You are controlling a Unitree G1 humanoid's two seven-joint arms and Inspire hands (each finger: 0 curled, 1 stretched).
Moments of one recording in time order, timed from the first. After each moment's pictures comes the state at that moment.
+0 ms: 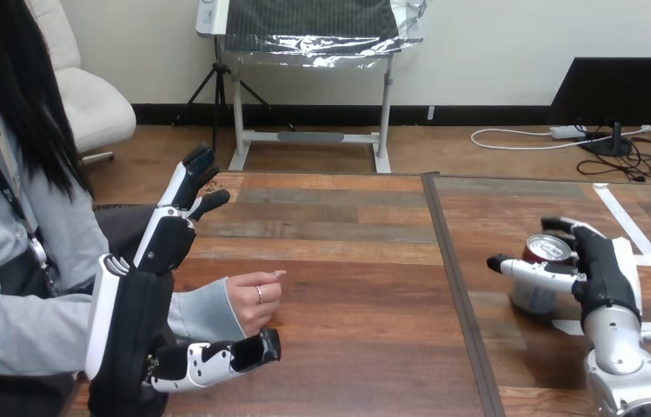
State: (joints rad) left arm 0.01 0.13 0.06 0.60 0.08 -1.36 -0.05; right arm -0.61 -0.32 -0.14 1.33 -0.16 -0.35 -0.20
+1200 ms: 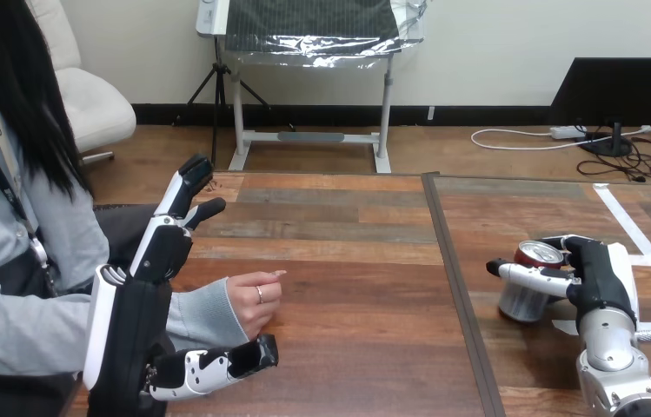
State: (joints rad) left arm 0.03 0.12 0.06 0.59 0.07 -1.36 -0.04; right arm -0.63 -0.31 -0.11 1.33 -0.18 -0.27 -0.25
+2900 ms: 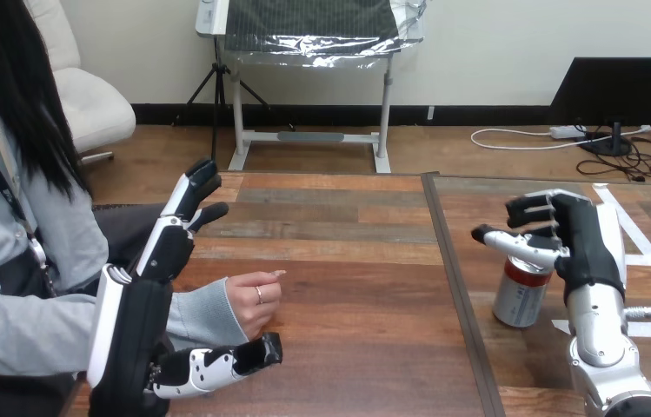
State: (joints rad) left arm 0.03 0.12 0.09 0.59 0.16 -1.34 -0.01; right arm -0.63 -0.30 -0.08 1.30 -0.18 -0.50 -0.28
